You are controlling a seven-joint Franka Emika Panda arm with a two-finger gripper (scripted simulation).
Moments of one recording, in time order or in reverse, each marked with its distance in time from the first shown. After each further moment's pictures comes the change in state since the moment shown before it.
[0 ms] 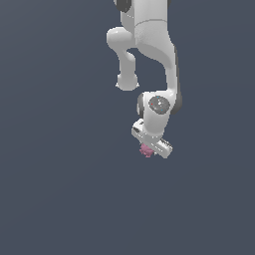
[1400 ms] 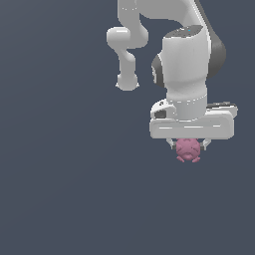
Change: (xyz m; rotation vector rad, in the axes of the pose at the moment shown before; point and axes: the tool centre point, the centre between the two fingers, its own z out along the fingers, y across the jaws) arm 0.042 -0.139 -0.228 0.415 0.194 -0.418
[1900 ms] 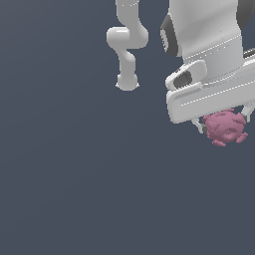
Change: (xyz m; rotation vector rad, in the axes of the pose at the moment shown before) arm 0.029 -0.071 -0.091 0.185 0.080 -0.184
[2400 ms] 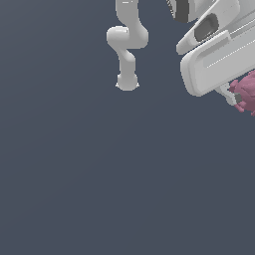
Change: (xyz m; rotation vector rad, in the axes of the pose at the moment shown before) arm 0.023 -0.054 -0.067 0.140 0.057 -0.135
